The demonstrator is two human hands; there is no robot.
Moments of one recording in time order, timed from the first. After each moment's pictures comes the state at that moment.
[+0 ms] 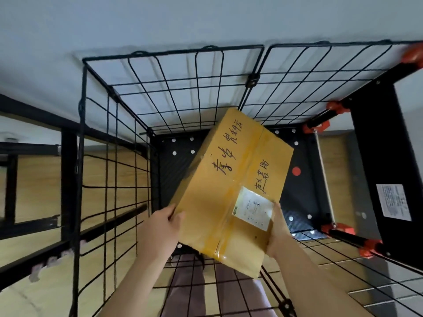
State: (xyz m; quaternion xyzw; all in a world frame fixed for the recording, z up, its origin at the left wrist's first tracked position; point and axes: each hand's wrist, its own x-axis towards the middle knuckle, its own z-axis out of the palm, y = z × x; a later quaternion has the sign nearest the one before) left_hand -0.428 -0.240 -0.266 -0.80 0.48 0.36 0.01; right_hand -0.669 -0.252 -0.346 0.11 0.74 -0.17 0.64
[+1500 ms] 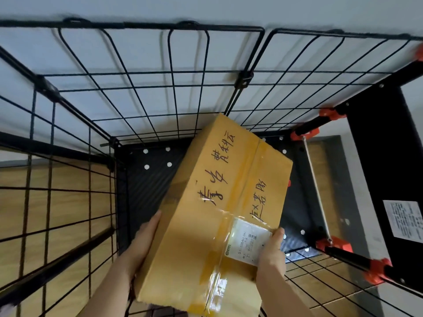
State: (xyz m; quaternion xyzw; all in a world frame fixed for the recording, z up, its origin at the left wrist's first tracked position) left_hand -0.395 -0.257 -0.473 -0.73 0.14 0.66 -0.09; right_hand -0.660 -0.251 -0.399 0.03 0.92 -0.10 0.37
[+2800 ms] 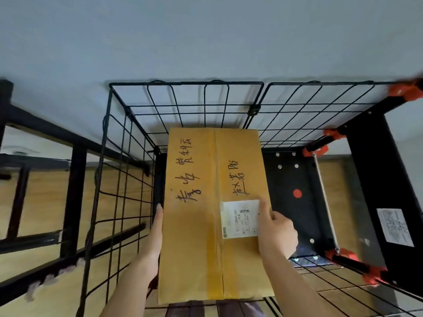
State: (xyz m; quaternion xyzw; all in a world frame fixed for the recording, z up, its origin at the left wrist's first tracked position) left_hand -0.406 -0.221 -0.318 -0.69 0.03 0.68 -0.25; right_hand -0.622 -0.287 -0.285 -0.31 0.89 -0.09 0.31
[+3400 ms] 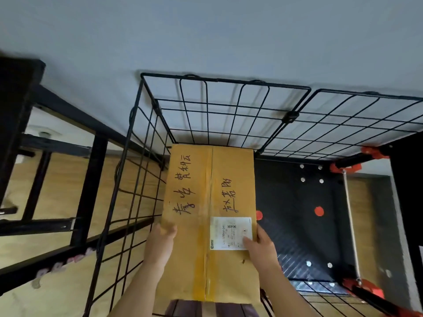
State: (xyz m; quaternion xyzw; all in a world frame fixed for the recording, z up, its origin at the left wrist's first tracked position) left_hand -0.384 -0.231 -0.349 -0.83 0.12 0.50 -0.21; right_hand -0.598 -0.274 -0.344 -0.33 0.76 -0.04 0.56
